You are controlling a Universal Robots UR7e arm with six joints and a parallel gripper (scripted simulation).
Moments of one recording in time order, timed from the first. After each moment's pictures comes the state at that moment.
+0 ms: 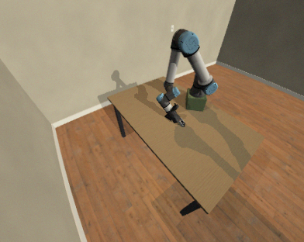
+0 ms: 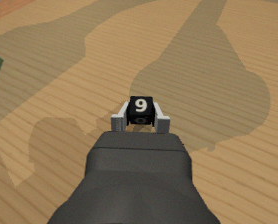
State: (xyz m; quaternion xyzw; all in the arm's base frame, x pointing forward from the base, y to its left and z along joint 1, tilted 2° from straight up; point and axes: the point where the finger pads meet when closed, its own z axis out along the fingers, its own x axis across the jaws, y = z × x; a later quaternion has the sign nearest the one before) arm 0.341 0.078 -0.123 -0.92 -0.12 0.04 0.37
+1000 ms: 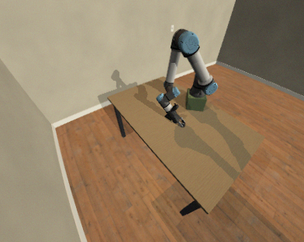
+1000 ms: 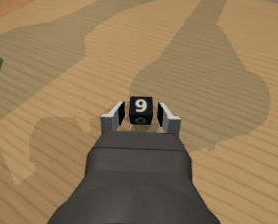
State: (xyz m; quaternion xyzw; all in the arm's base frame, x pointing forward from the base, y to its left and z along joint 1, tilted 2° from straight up) arm 0.341 0.078 -0.123 -0.92 -0.12 0.04 0.37
